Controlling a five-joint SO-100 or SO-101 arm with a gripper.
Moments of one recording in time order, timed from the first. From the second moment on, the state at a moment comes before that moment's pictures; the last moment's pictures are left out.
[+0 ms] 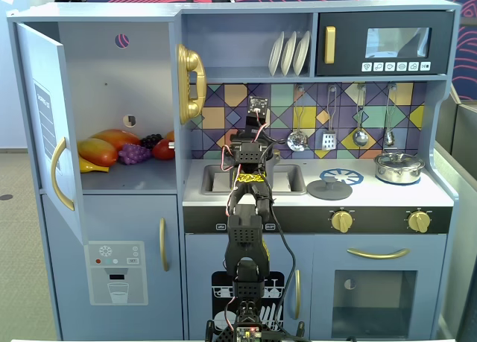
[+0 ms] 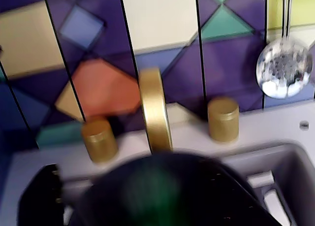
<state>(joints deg) 2.9 115.9 89.8 27.7 -84.7</state>
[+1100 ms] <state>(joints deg) -1.1 163.3 172.2 54.3 -85.3</state>
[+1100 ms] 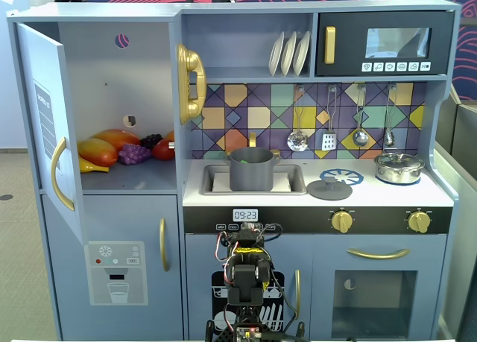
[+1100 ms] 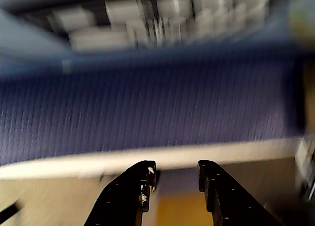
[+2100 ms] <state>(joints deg) 2.0 182.5 172.1 77.3 -87.9</state>
